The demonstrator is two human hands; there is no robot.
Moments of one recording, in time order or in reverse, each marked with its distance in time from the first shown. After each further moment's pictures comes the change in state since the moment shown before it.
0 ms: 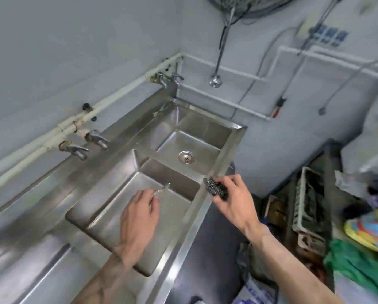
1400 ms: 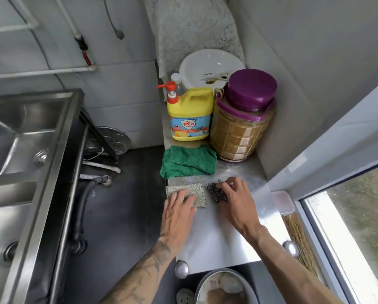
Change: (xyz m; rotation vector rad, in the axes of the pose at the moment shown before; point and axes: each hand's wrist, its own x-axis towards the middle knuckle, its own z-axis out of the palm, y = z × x) left_hand -0.323 0.349 0.350 0.129 -0.659 0.775; right_hand -0.416 0.364 -0.187 -0.237 0.166 0.621
